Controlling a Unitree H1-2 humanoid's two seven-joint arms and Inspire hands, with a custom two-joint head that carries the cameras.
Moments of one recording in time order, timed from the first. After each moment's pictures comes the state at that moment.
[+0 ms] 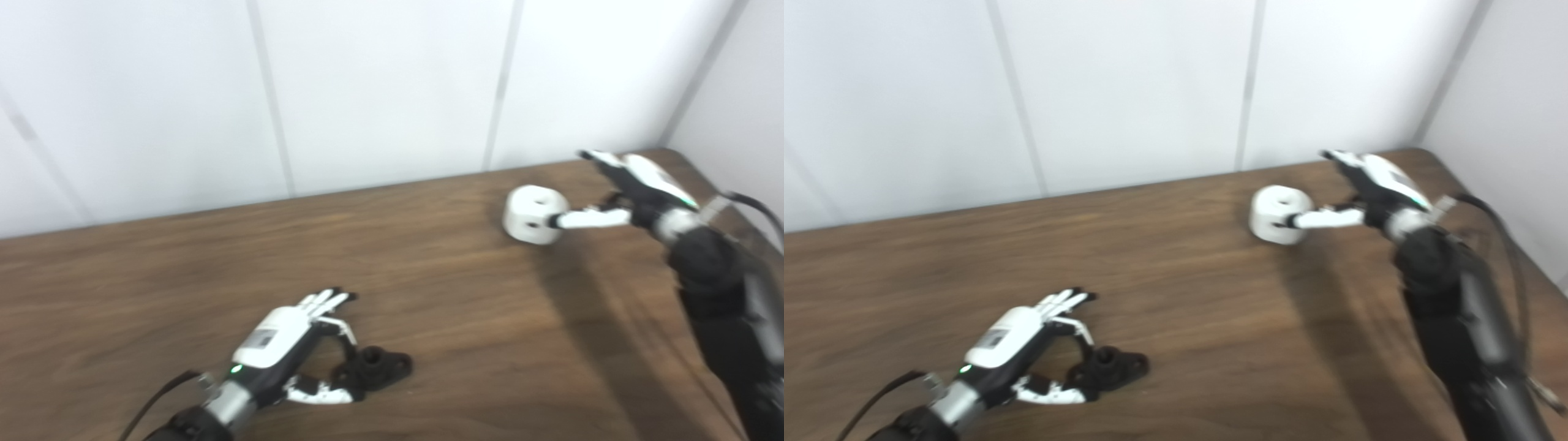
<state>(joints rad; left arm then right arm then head) -0.19 0.35 -0.38 -0.02 0.66 -0.24 -0.23 -0.38 -0.57 -0.07 -0.11 -0.65 0.47 0.47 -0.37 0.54</state>
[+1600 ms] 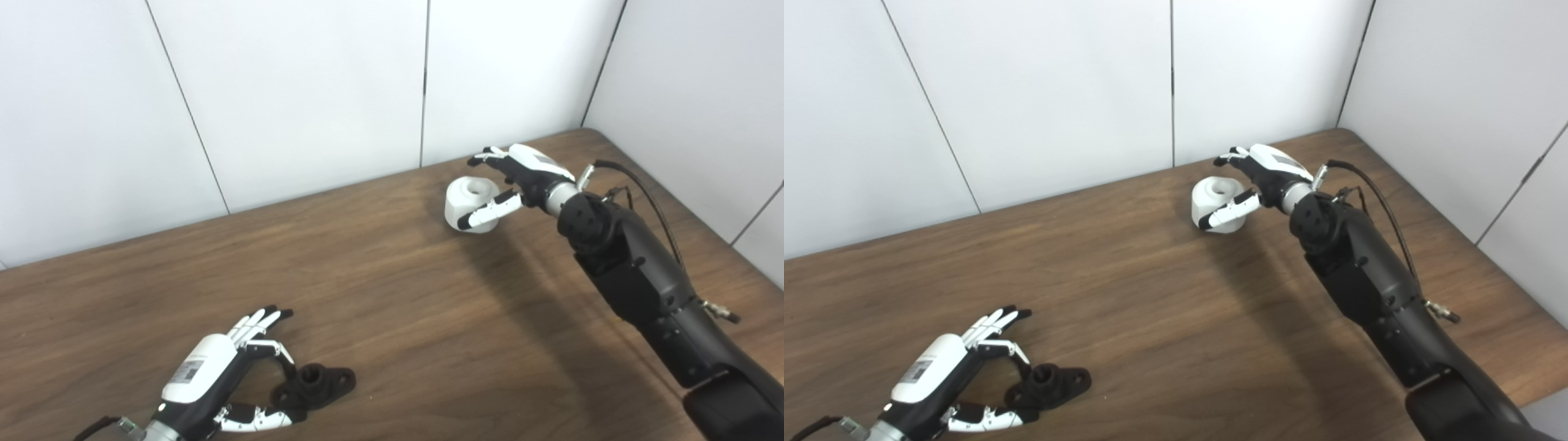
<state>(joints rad) -0.19 0.40 -0.34 0.05 0.58 -0.37 -0.21 -0.47 -0.58 0.11 0.04 -0.61 0.46 0.38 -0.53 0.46</state>
